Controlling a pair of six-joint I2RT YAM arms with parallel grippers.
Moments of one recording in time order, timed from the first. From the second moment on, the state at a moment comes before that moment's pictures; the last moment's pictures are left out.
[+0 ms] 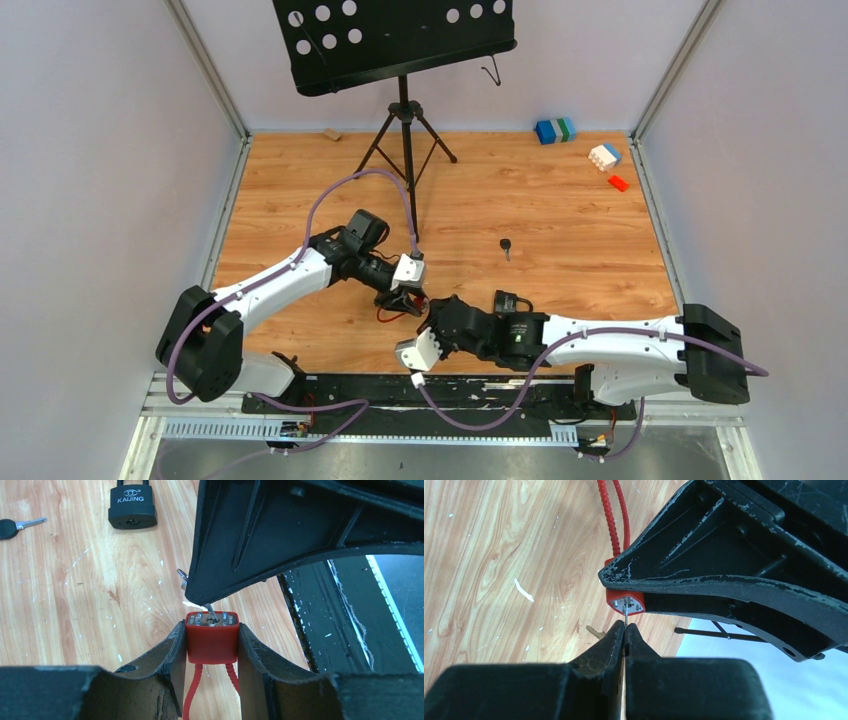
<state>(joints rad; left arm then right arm) -0.63 1.37 0.88 -0.54 1.01 0.94 1.36 1.23 0.74 -0.18 0.31 -1.11</state>
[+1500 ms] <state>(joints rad) -0.65 1.43 0.96 -0.61 0.91 0.77 1.41 1.34 0.87 -0.34 0.40 -1.13</state>
